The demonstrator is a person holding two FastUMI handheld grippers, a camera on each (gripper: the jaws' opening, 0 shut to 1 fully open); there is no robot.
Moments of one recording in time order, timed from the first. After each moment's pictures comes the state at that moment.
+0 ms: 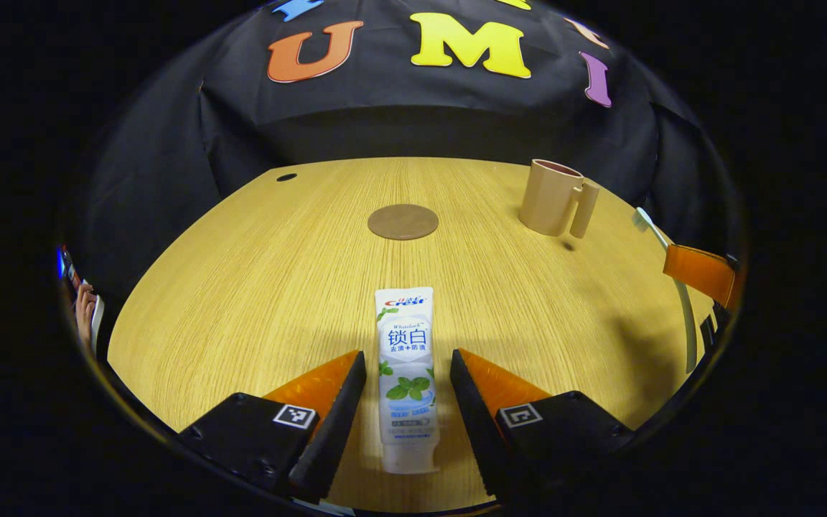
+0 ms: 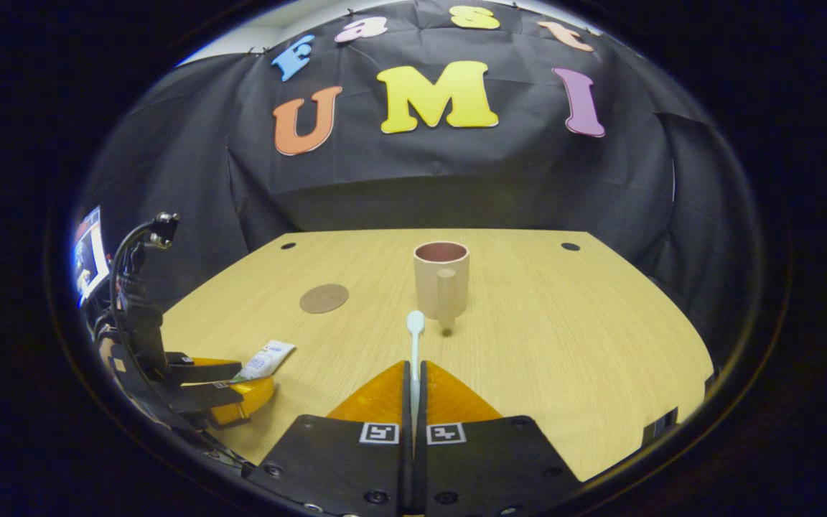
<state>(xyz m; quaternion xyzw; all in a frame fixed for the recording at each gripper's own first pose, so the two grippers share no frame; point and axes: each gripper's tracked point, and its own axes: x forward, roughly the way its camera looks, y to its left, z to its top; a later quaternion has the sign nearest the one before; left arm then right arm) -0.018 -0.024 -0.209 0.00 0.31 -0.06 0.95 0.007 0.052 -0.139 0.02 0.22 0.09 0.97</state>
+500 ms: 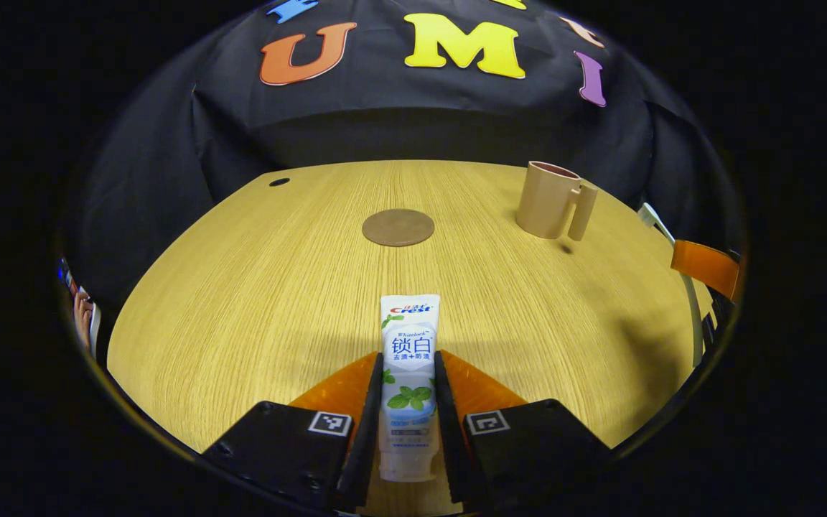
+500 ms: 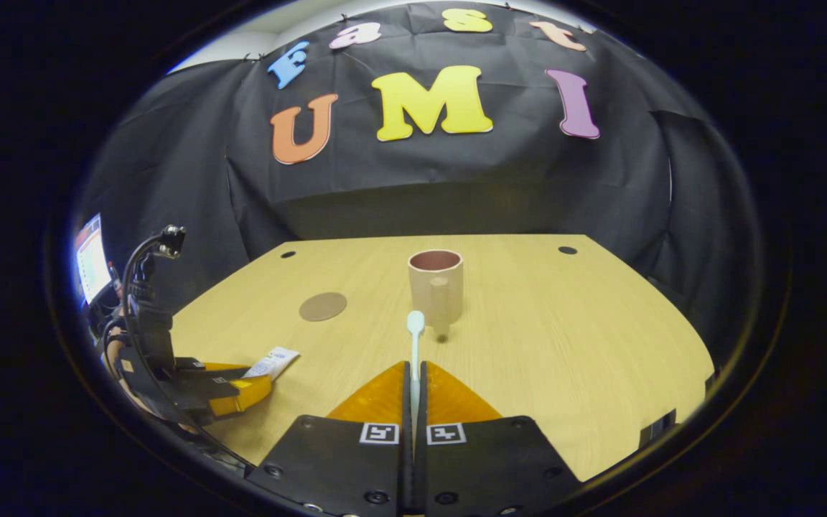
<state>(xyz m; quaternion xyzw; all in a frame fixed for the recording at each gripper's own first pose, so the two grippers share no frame) -0.008 -0.020 -0.209 0.01 0.31 -0.06 0.95 0.007 0.047 -0.132 0.03 0.22 0.09 0.97</state>
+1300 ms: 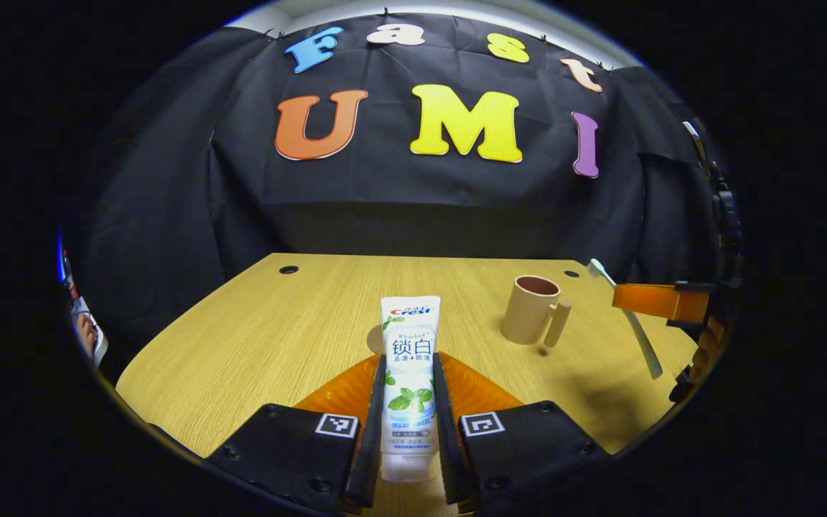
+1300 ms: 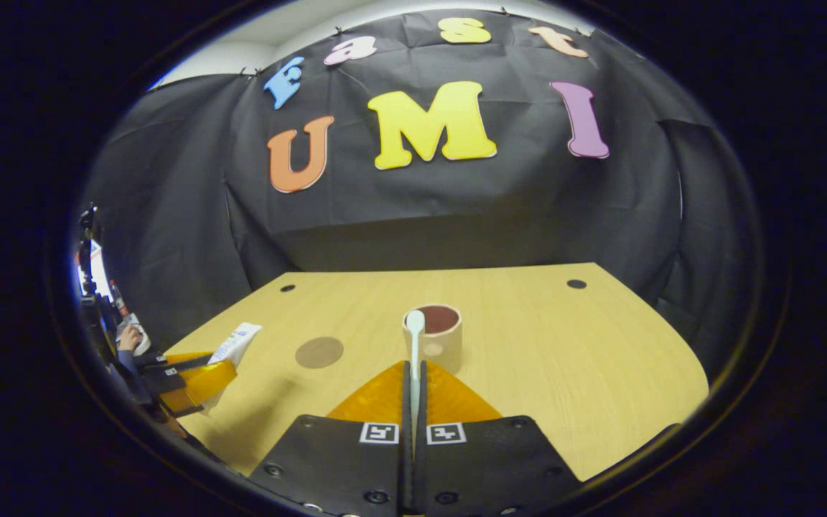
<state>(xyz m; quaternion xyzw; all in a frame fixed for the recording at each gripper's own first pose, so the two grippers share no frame) 0.026 -0.029 -0.086 -0.01 0.13 -0.06 0.99 0.081 0.046 -0.058 0.04 0.16 0.11 0.98</state>
